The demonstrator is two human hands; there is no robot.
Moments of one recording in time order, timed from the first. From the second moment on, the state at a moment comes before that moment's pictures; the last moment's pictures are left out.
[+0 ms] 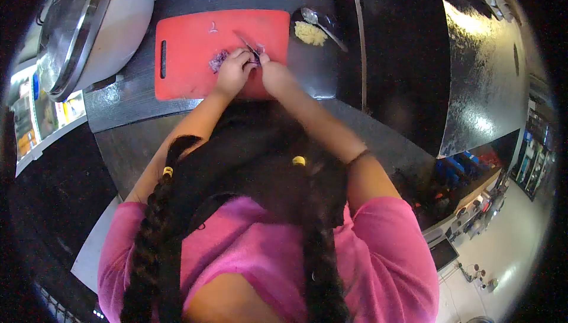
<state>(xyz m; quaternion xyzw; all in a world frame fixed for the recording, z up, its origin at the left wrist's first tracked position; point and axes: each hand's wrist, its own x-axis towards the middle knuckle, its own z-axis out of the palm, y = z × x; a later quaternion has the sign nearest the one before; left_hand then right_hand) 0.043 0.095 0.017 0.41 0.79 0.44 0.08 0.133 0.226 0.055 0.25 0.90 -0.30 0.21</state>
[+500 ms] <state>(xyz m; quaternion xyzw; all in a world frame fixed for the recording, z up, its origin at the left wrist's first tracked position) 0.047 0.092 0.010 0.40 0.80 0.43 0.08 0.159 0.226 0.088 0.20 0.92 -0.28 0.21</state>
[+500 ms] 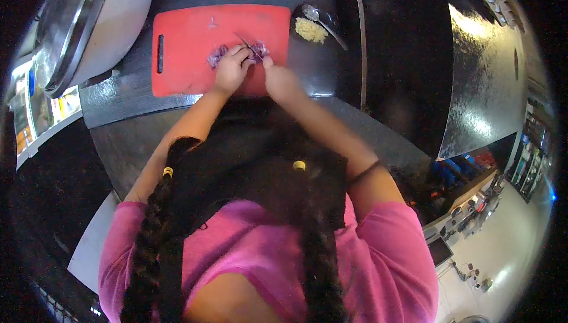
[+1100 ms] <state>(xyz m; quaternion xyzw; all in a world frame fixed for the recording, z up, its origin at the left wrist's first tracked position) 0.046 0.093 0.013 0.40 0.80 0.45 0.07 0.134 0.222 0.061 0.21 0.91 -0.27 0.22</state>
